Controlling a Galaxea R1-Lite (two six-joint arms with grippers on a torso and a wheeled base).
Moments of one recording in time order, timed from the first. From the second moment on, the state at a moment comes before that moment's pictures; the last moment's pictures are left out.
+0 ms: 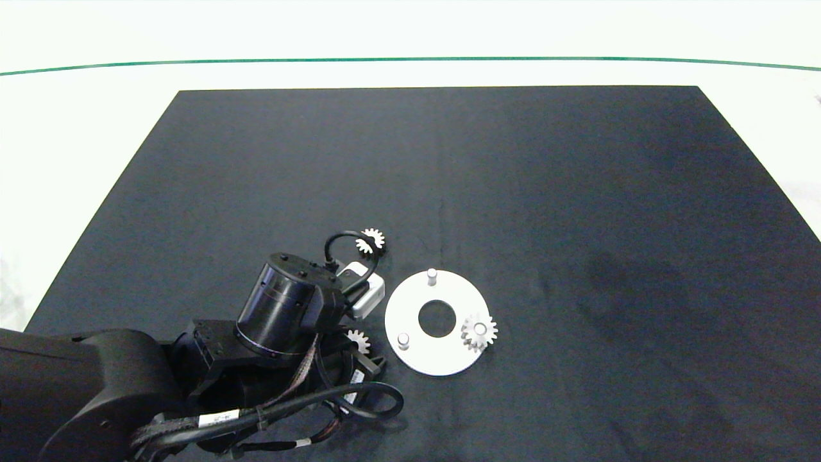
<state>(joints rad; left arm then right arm) -0.76 1.66 -0.77 -0.22 0.25 0.08 0.69 0.81 -0.90 0.31 -0.21 -0.32</state>
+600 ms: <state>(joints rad) -0.76 1.66 -0.77 -0.22 0.25 0.08 0.69 0.81 -0.89 0.31 -0.21 -0.33</state>
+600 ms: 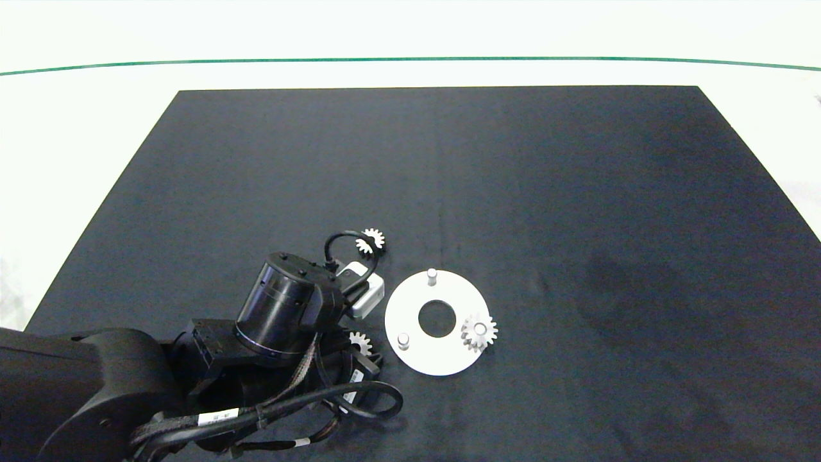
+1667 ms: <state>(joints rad) -0.85 1.57 -0.92 -0.13 0.25 0.10 0.69 0.79 -0.89 0.31 -0.21 -0.33</state>
